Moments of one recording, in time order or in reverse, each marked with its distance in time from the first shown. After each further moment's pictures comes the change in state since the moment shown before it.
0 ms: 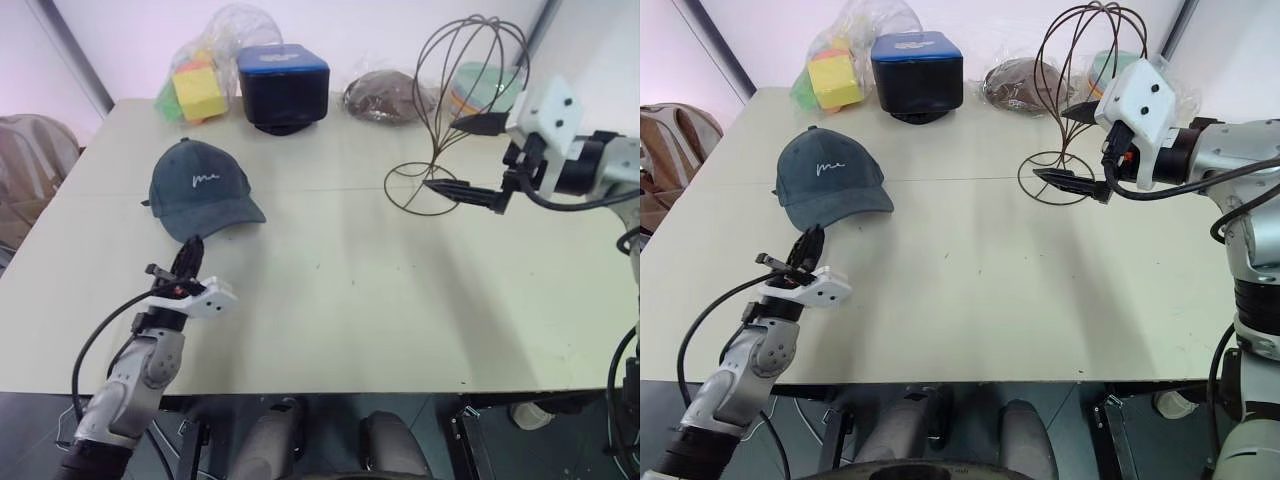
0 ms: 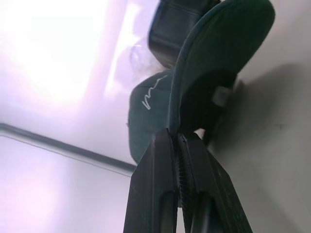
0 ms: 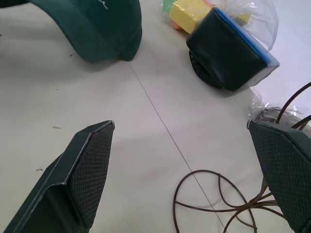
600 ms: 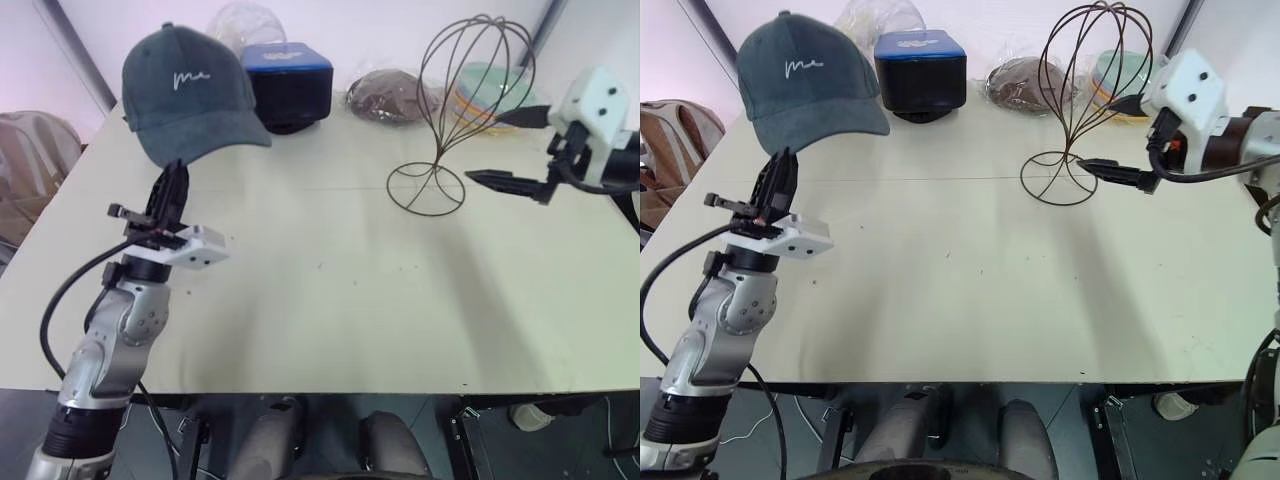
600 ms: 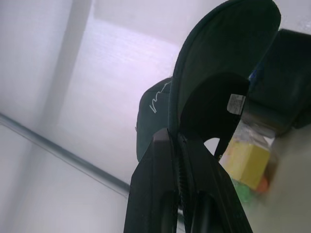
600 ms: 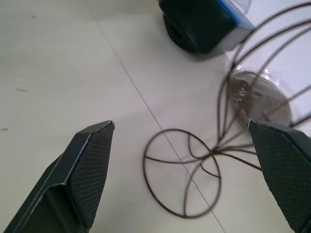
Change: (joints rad) left arm -0.231 0.004 0.100 -0.146 -0.047 -0.023 -0.108; right arm -0.001 -0.143 -0.035 0.175 -0.046 -0.095 0.059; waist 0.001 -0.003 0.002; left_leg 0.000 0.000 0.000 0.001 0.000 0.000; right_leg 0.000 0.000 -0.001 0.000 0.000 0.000
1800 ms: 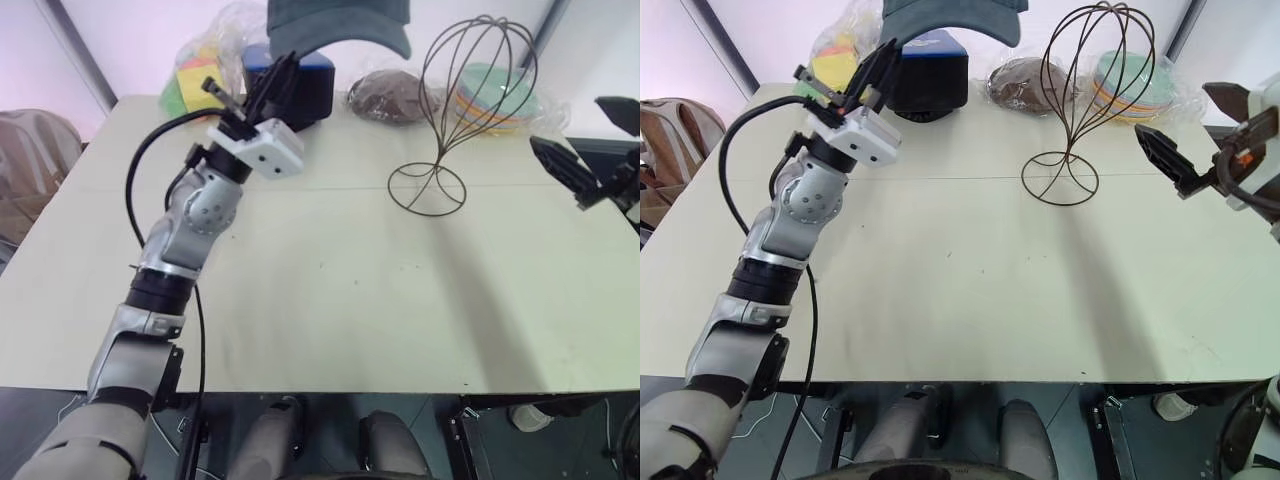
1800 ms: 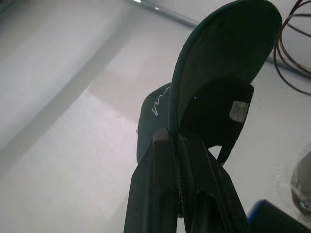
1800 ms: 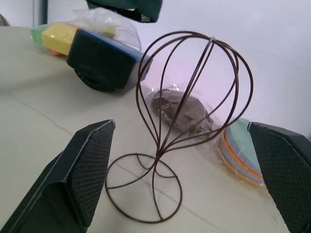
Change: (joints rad) left arm -0.694 -0.172 -0.214 0.597 -0.169 -0.366 -0.127; right arm 0.403 0.230 -0.522 -0.514 0.213 0.317 -0.478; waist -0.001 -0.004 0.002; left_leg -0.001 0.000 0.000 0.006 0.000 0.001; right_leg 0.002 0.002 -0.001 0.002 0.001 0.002
